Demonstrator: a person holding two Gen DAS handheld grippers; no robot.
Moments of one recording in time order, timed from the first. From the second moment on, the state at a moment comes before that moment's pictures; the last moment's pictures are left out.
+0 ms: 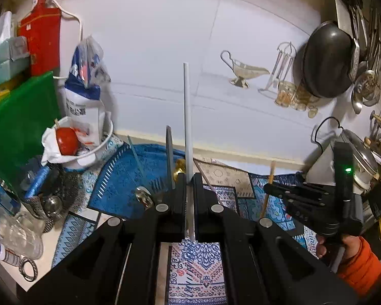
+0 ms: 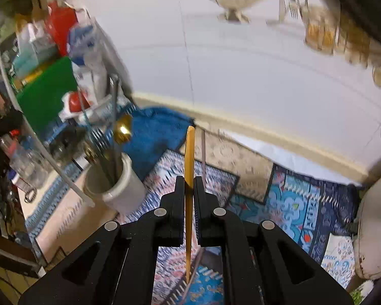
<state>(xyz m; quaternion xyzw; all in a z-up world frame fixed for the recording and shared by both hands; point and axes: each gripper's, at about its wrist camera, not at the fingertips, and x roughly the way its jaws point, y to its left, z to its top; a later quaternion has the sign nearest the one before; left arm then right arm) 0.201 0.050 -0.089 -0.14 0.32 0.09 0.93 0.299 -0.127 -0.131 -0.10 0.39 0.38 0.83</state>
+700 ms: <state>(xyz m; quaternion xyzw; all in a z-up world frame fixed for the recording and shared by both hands) 0.232 0.099 -0.114 -0.16 0.34 0.11 0.92 0.289 -0.049 -0.046 -0.05 0.29 0.46 0.84</state>
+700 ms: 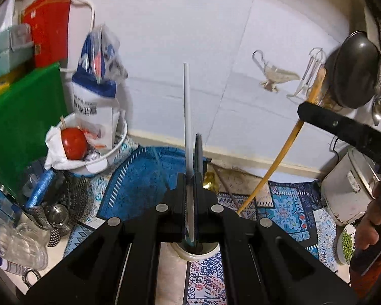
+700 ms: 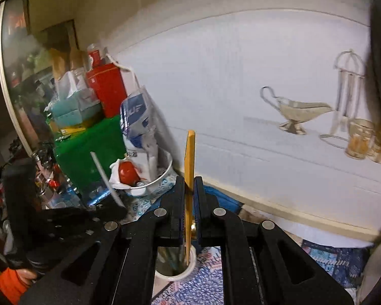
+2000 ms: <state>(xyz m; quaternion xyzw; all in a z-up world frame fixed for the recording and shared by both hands) 0.242 0.102 -0.158 -0.15 0.40 0.12 0.90 0.283 -0.021 -0.122 -0.14 0.37 0.46 0.79</state>
